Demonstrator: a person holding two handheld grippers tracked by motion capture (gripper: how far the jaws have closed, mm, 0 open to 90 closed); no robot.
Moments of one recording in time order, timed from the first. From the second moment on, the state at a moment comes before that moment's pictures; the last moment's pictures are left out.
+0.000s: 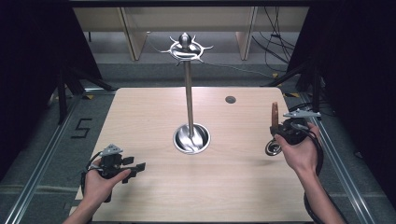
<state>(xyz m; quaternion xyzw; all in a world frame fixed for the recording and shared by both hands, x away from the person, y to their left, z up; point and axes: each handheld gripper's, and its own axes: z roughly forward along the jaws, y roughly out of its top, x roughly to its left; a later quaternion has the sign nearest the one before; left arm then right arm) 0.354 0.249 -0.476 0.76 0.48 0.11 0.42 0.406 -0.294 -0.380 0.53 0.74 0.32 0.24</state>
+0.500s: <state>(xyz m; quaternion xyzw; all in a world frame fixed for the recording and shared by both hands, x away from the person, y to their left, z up) 0.353 0.249 -0.475 0.75 0.49 0.11 0.43 0.401 -0.282 -0.366 0.49 0.75 0.35 0.27</state>
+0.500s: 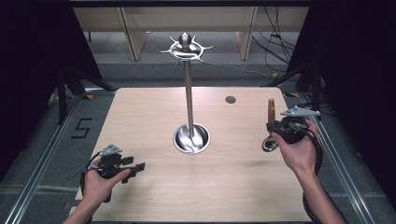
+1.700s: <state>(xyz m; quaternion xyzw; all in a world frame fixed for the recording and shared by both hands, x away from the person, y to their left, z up) 0.352 0.249 -0.475 0.75 0.49 0.11 0.43 0.389 -0.255 -0.326 0.42 0.77 0.40 0.26</state>
